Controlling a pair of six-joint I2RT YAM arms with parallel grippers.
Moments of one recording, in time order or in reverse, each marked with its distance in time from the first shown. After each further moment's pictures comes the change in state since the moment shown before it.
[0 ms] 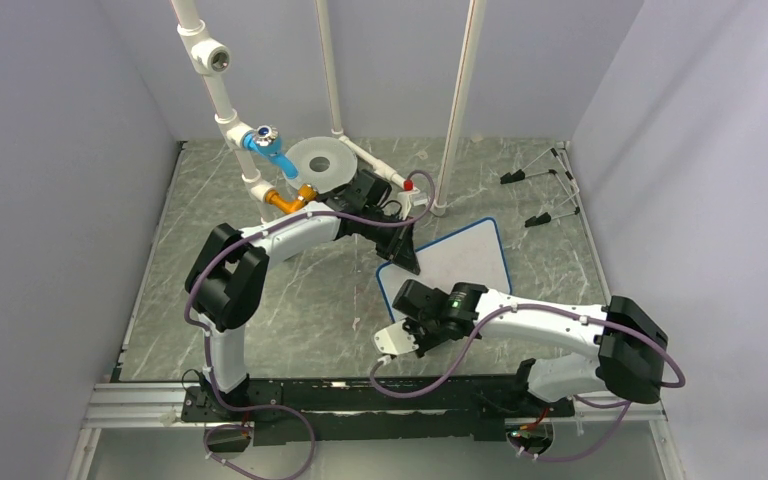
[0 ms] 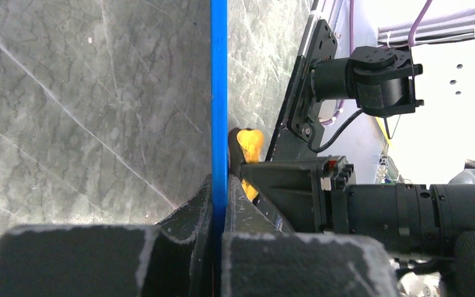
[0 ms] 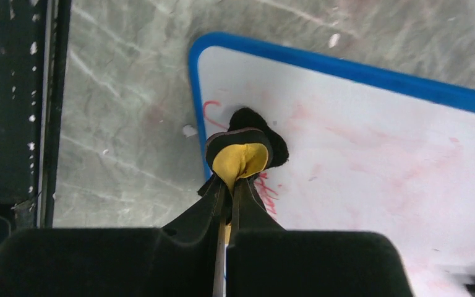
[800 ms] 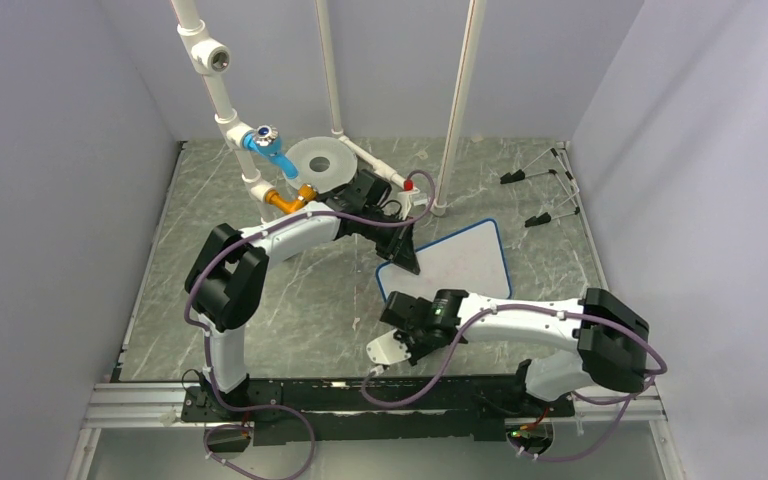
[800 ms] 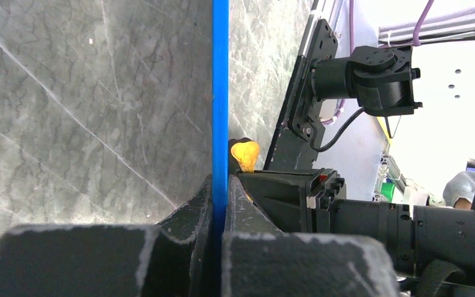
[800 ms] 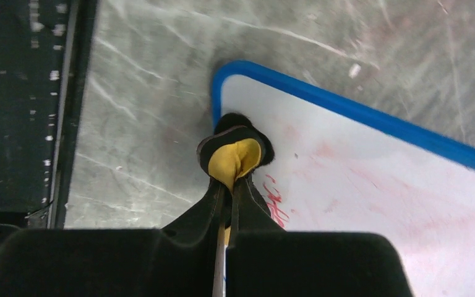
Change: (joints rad) left arm -0.003 0.000 0.000 -0.005 0.002 0.004; right arm 0.089 0.107 0.025 -0.026 0.037 0.028
